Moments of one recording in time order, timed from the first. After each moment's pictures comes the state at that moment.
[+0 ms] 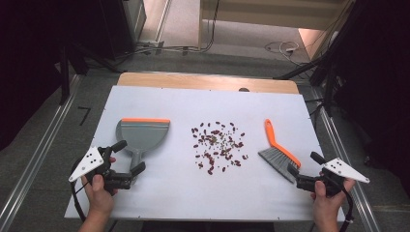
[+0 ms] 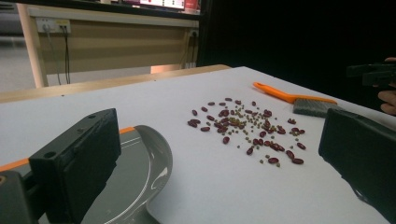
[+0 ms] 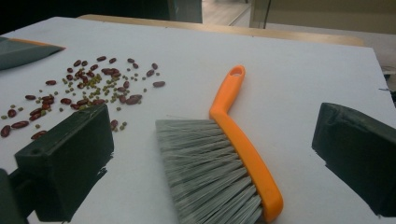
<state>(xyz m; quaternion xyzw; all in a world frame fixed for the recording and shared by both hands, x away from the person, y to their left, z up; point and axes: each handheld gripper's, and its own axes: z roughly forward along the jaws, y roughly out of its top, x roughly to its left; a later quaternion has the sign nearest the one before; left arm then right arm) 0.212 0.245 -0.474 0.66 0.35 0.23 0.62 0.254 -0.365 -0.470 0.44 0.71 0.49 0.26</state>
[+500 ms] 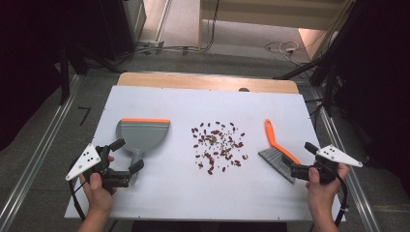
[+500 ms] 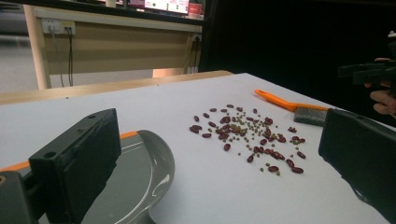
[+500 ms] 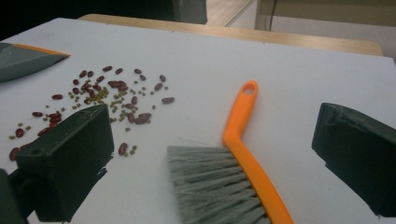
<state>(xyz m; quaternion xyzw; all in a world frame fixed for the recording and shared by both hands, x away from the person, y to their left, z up) 0.212 0.247 -0.468 0.65 0.36 0.23 0.63 0.277 -0.342 -0.445 0.44 0.72 0.48 0.24</state>
